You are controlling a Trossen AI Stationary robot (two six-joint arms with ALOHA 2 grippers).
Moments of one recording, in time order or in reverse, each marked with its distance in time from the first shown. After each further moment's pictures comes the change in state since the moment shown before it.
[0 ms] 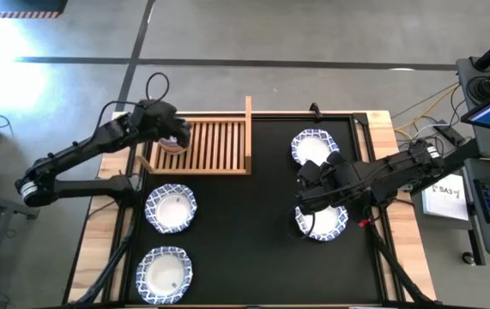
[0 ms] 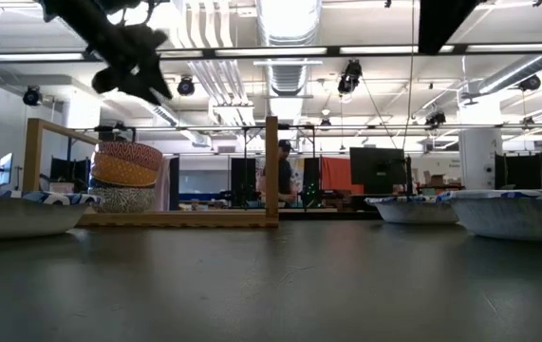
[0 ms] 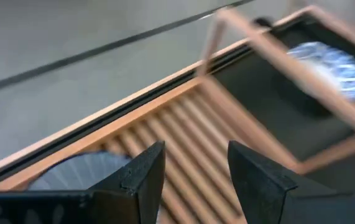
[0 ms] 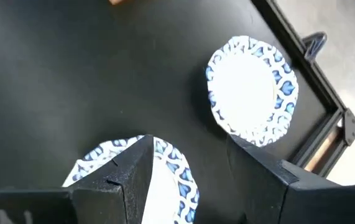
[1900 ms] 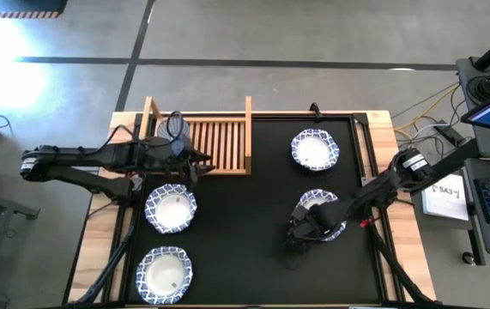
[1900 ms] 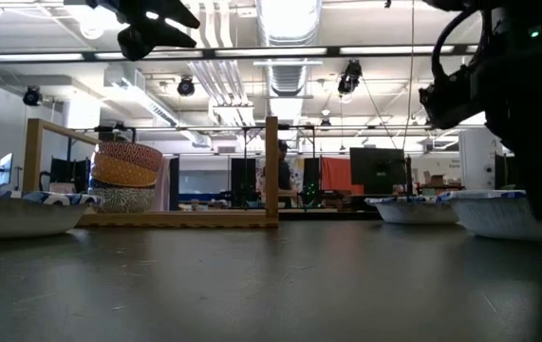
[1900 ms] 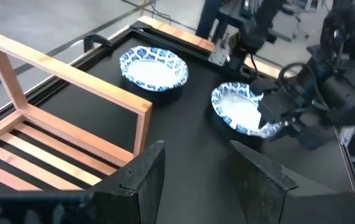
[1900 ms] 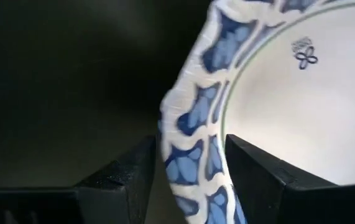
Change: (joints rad) left arm -0.579 0.020 0.000 0.198 -0.051 -0.084; right arm 0.136 0.144 -0.544 0.740 -0.513 0.250
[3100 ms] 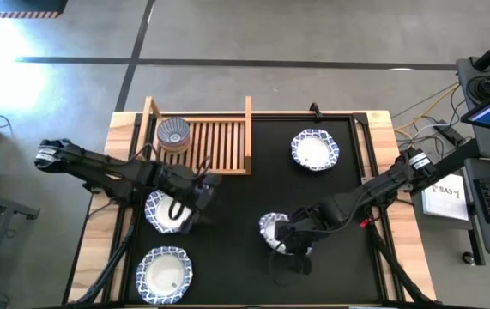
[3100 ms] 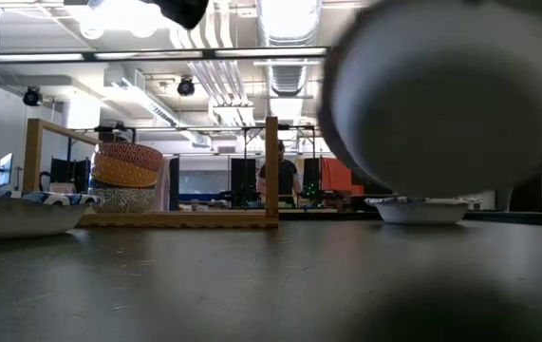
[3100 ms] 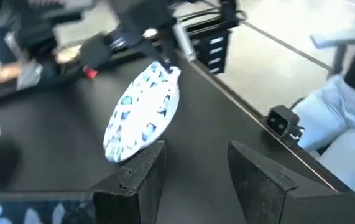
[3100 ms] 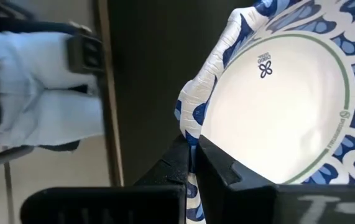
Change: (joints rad) left arm -0.209 0.232 -0.001 0.227 0.467 0.550; right arm -0.002 -0.032 0.370 0.026 -0.139 -0.563
